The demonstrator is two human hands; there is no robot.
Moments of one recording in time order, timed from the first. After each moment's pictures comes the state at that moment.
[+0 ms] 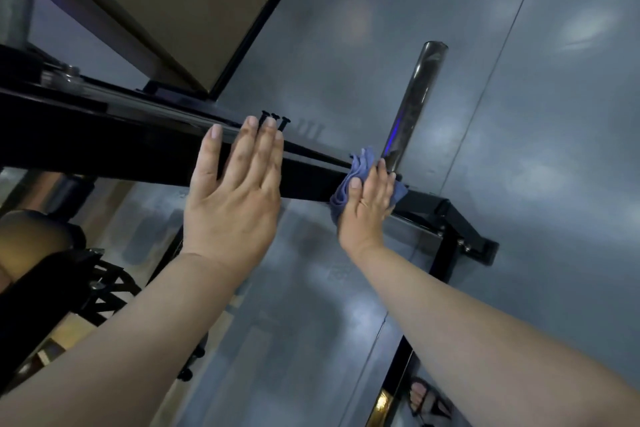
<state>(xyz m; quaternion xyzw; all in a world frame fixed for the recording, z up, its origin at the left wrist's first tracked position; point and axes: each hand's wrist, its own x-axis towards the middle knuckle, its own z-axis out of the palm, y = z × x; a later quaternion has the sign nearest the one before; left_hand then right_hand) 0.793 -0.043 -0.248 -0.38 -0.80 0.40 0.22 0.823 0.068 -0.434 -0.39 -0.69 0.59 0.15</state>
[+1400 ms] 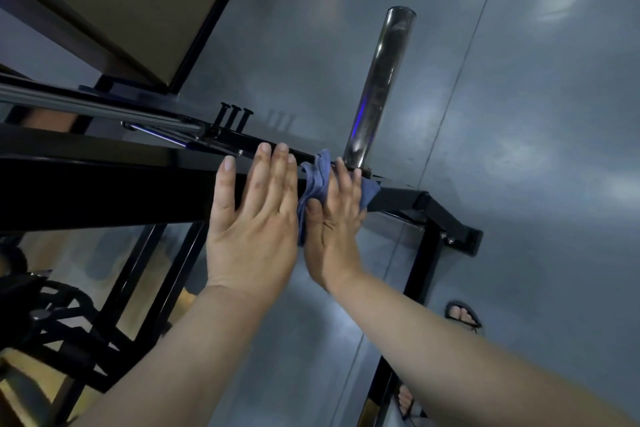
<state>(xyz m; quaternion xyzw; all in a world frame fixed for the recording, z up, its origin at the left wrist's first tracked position) 0.811 0.009 -0.357 -0.40 -0.82 0.37 0.20 0.841 0.073 -0.481 -0.28 -0.75 0.56 0.22</state>
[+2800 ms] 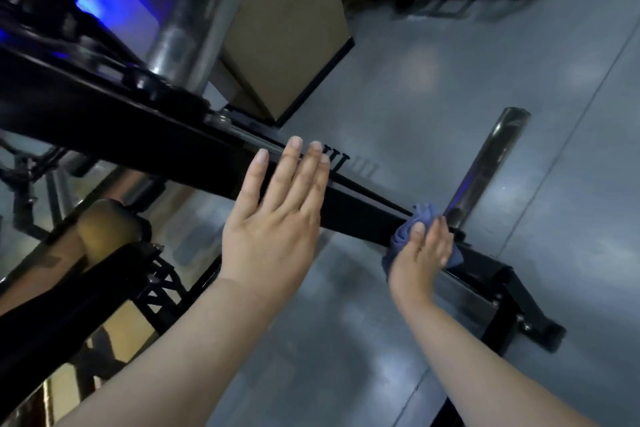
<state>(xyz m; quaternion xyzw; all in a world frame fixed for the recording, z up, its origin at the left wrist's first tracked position) 0.791 -0.061 -0.209 -0.36 -0.84 0.31 0.28 0.820 0.063 -0.415 -0.43 -0.63 0.62 0.17</state>
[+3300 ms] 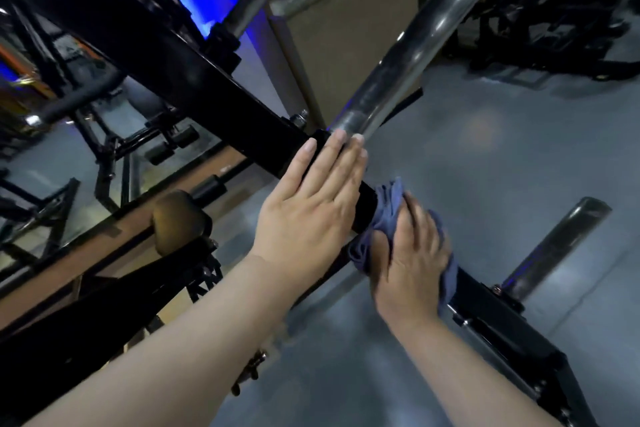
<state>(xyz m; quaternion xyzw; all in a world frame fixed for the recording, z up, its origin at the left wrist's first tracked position) 0.772 -0.122 -0.101 -0.33 -0.84 0.24 0.37 0.800 -0.013 -0.249 -0.11 -0.84 0.41 0.34</state>
